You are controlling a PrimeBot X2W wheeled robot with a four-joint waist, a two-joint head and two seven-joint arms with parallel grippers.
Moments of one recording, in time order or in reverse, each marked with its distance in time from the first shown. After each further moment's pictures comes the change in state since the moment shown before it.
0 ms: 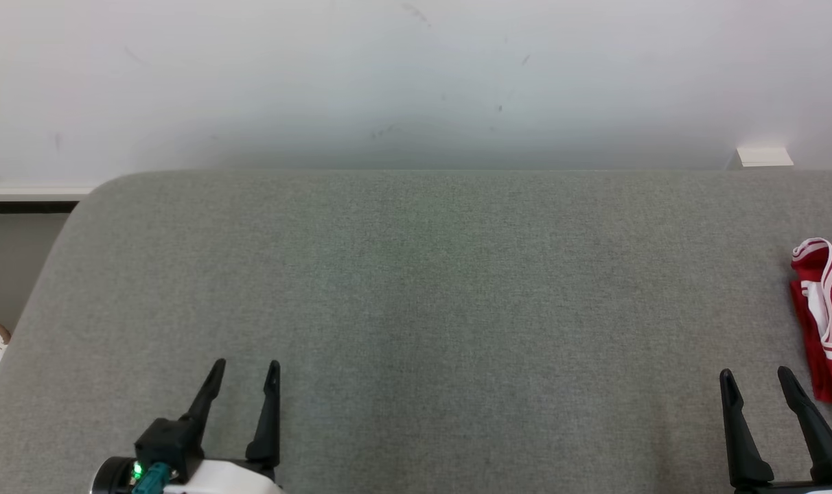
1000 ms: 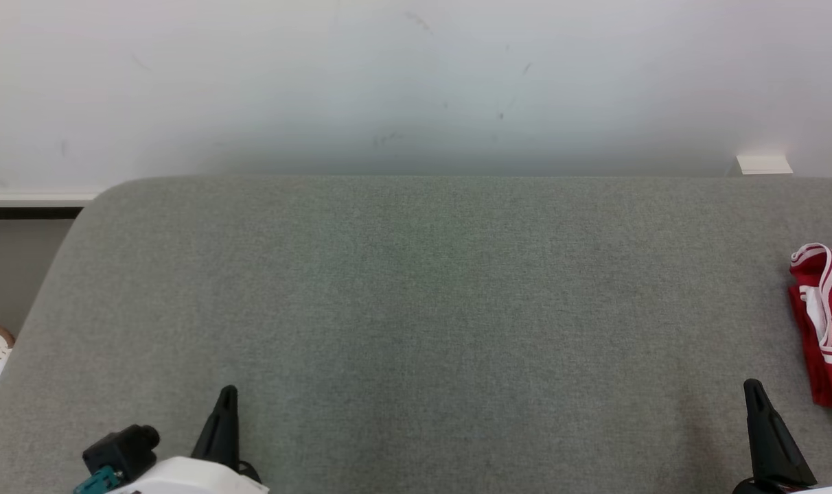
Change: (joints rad) left arm 0.023 -0.054 0.086 0.039 -0.376 -0.086 0.095; right arm -0.034 -0.011 0.020 0.124 0.416 0.000 0.012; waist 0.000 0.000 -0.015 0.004
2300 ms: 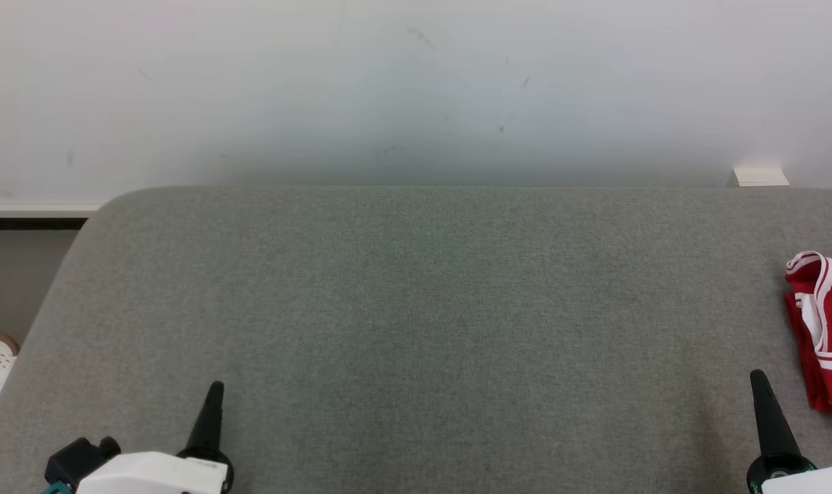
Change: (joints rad) left arm -0.007 -0.054 0.136 0.008 -0.472 -0.104 0.125; right arm -0.080 -0.010 0.000 0.117 0.503 0.000 0.034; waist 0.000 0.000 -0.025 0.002
